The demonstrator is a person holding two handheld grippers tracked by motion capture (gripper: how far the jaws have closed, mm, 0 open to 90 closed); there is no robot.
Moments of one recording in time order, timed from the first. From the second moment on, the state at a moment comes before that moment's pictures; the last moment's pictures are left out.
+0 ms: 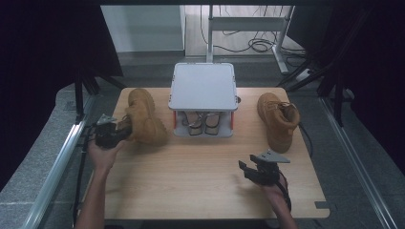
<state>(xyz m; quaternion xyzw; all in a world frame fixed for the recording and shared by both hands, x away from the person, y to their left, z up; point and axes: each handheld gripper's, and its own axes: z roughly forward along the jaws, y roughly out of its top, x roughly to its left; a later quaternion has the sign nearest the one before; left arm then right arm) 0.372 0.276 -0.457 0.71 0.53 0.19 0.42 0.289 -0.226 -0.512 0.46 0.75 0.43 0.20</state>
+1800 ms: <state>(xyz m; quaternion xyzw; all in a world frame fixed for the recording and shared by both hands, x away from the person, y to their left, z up) 0.378 0.143 -0.498 0.72 0.52 0.19 0.43 0.288 -0.229 -0.516 0.47 0.75 0.42 0.20</state>
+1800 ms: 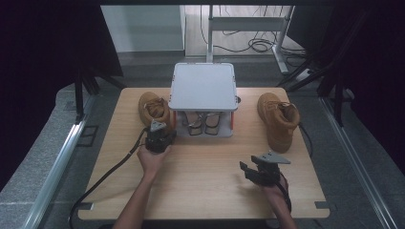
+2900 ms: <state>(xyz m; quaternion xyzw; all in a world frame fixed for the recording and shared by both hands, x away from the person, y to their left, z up) 0.365 0.194 -0.506 0.71 0.53 0.21 0.40 0.286 -0.231 -0.517 0.47 0.75 0.42 0.21</state>
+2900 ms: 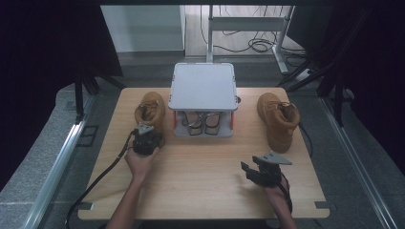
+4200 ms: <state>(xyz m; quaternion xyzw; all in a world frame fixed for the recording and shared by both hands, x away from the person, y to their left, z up) 0.332 0.261 -0.505 0.68 0.57 0.20 0.42 0.287 -0.232 -0.517 0.47 0.75 0.42 0.20</state>
